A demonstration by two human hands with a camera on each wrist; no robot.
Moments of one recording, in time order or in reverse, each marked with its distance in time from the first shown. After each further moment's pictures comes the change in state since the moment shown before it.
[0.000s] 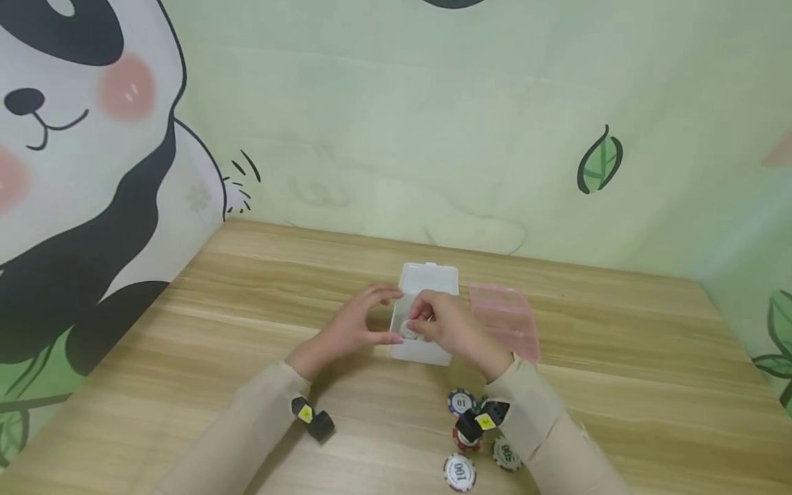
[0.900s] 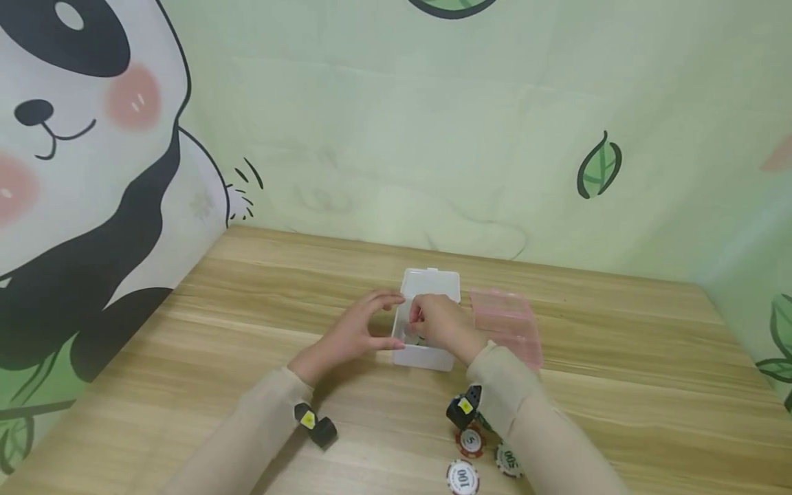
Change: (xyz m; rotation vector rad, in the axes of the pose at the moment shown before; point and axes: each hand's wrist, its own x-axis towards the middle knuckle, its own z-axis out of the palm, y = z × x) left_hand 0.000 0.001 0.000 0.001 0.005 0.017; right_hand 0.031 0.015 0.014 -0.273 -0.036 0.099
